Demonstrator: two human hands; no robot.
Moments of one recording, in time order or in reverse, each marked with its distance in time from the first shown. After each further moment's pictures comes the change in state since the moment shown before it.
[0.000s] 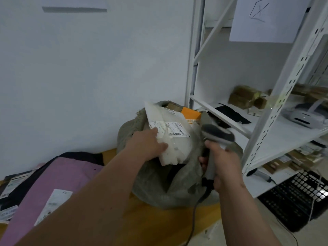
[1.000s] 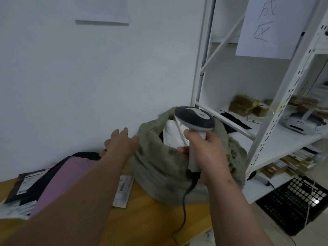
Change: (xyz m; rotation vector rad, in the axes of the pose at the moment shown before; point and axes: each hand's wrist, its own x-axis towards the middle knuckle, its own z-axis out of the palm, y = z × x) left_hand -0.012 -0.135 -0.011 -0.244 0.190 -0.301; right_hand -0.103 -0.007 0.071 -0.079 -0.257 -0.278
